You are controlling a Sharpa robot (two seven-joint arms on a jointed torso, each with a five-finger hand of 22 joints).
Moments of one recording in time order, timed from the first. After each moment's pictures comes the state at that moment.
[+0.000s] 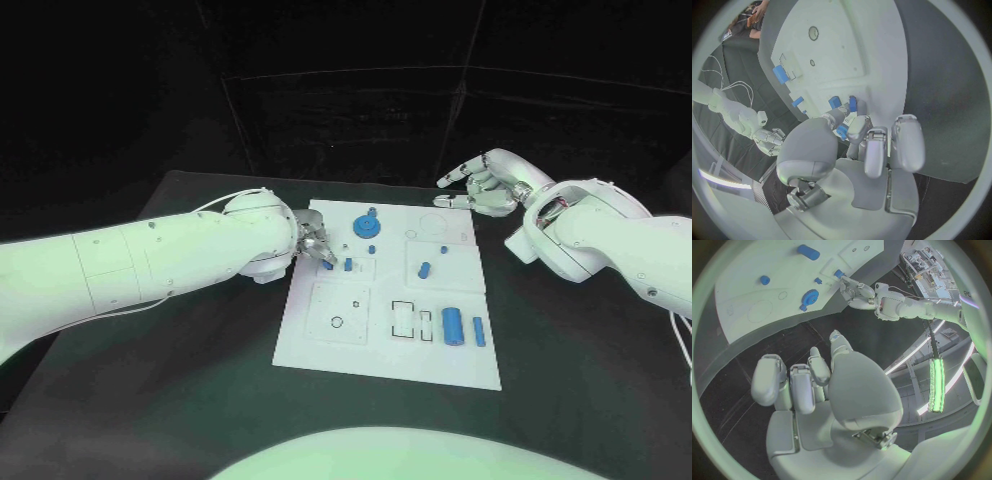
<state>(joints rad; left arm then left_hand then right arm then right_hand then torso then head) 1.22 -0.72 -0.09 1.42 -1.15 0.02 -0.59 1.06 -0.01 0.58 -0.08 0.04 0.94 0.05 0.53 0.65 1.35 -0.02 1.20 1.15 1.47 -0.08 1.57 1.31 0.07 1.46 0.03 1.34 1.31 1.25 -0.80 -0.02 1.44 -1.04 -0.36 0.00 1.39 -0.03 -0.07 0.20 0.27 0.87 0.16 0.14 0.07 1.33 0.07 1.22 1.24 1.47 -0.01 1.45 1.31 0.08 1.38 0.10 1.37 1.13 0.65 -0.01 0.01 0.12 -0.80</state>
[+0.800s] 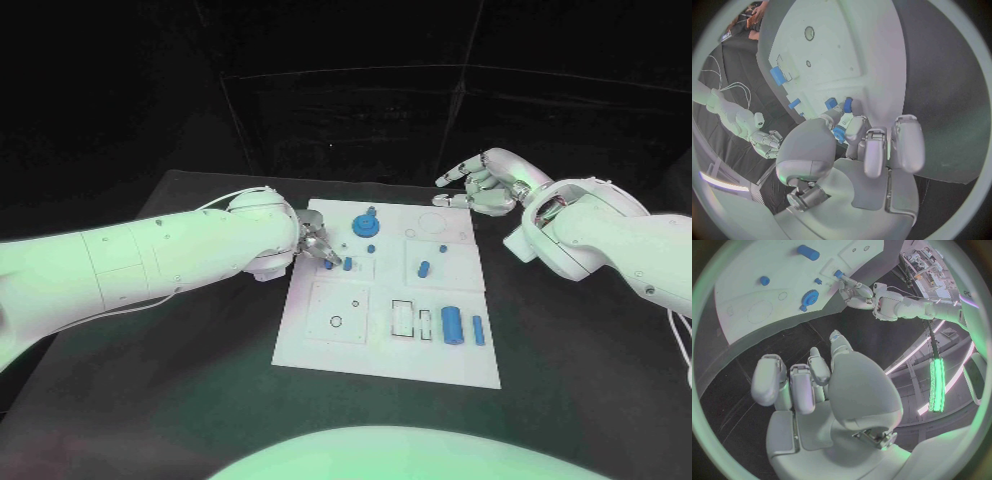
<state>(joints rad) 1.22 -0.69 -0.09 1.38 -1.15 0.05 -0.59 0.98 -0.04 0.43 0.00 0.05 0.97 0.03 0.58 0.67 1.36 -0.03 1.22 1.16 1.46 -0.09 1.57 1.31 0.07 1.47 0.02 1.34 1.31 1.25 -0.79 -0.02 1.44 -1.04 -0.36 0.00 1.39 -0.03 -0.08 0.20 0.27 0.87 0.16 0.14 0.07 1.33 0.07 1.22 1.24 1.47 -0.01 1.45 1.31 0.08 1.38 0.10 1.37 1.13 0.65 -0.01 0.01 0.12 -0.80</state>
